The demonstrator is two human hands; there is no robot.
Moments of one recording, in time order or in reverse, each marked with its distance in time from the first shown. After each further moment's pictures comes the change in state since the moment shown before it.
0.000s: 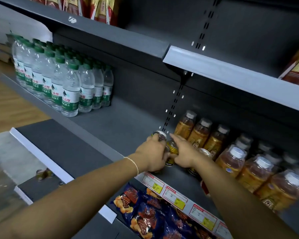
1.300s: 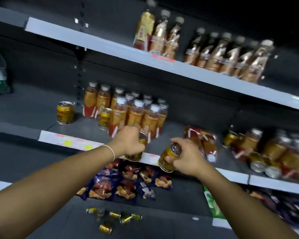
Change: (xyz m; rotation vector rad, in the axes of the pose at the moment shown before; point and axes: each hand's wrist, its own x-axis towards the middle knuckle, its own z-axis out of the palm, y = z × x) left_hand -0.096 0.279 0.039 -0.180 -0.075 0.200; right_hand -0.410 0.151 -0.033 0.162 0.379 0.411
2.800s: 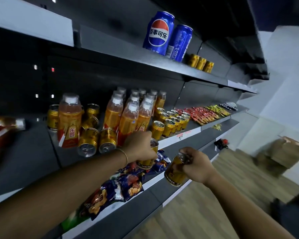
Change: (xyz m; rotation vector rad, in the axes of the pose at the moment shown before) left_hand 0.154 0.597 0.370 -0.176 -0.289 0.699; right_hand -0.162 0.544 -0.266 0.020 0.254 0.847
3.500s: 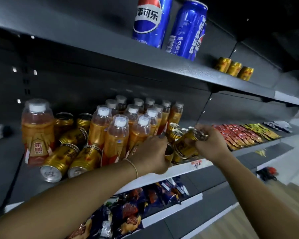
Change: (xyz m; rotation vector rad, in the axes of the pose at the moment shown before) left_hand 0.130 0.022 0.060 0.071 0.196 0.029; right_hand 0.226 0.023 -0.055 0.249 0.122 -0.303
